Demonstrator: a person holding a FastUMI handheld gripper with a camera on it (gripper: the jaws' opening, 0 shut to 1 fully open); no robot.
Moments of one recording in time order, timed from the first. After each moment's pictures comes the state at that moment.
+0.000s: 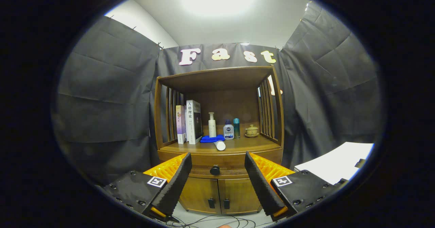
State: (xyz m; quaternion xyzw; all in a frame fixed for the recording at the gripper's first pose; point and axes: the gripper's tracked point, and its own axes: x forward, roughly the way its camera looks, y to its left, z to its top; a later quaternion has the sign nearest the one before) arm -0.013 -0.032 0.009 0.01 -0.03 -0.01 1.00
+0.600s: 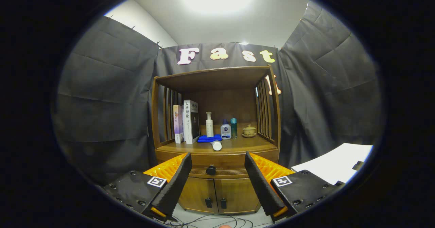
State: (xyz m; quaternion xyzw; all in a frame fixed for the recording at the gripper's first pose) arm -0.014 -0.048 0.015 0.01 -0.02 -0.02 1.00
